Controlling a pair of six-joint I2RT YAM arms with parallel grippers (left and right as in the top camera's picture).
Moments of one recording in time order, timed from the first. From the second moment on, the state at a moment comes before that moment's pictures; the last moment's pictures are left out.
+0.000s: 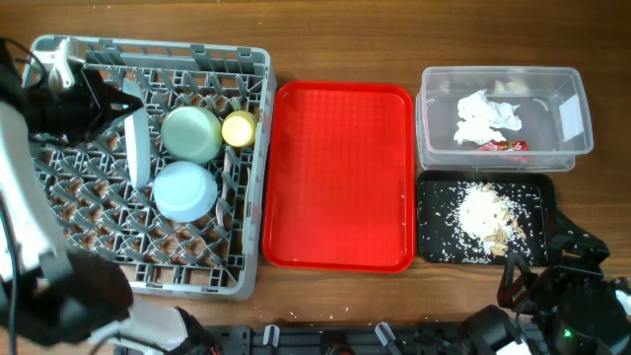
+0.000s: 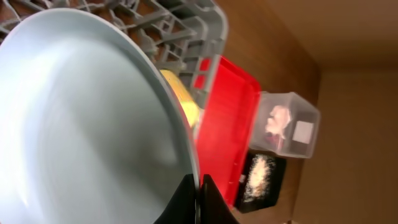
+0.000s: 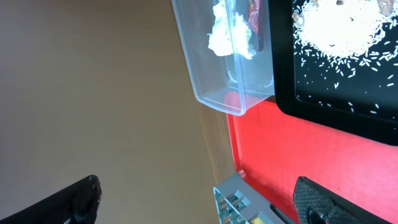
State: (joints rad) left arm 0.46 1.76 1.81 -1.44 0.76 0.02; right arm 0.50 0.34 0.98 -1.23 0.50 2.06
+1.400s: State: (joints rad) left arm 0.39 1.61 1.81 -1.30 0.80 0.00; right arm 0.50 0.34 0.98 -1.23 0.50 2.06
